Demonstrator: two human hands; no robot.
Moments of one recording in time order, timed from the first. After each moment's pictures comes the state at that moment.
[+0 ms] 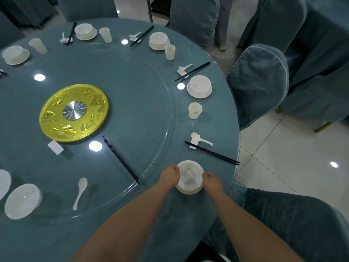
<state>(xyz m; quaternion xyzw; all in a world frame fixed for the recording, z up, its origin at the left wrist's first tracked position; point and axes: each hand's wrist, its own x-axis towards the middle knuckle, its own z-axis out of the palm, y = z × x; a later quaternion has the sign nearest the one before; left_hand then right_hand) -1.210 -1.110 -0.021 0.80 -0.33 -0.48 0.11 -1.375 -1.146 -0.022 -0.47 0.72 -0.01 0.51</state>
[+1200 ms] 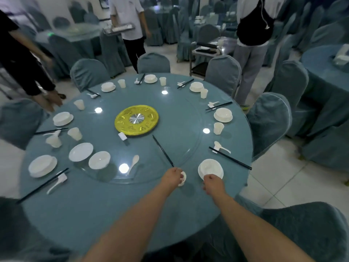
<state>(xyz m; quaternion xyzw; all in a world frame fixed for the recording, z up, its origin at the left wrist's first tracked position) -1.228 -0.888 0.137 0.76 -0.16 -0.48 0.41 -1.369 -0.969 0.103 -0.58 0.61 -0.12 0.54</state>
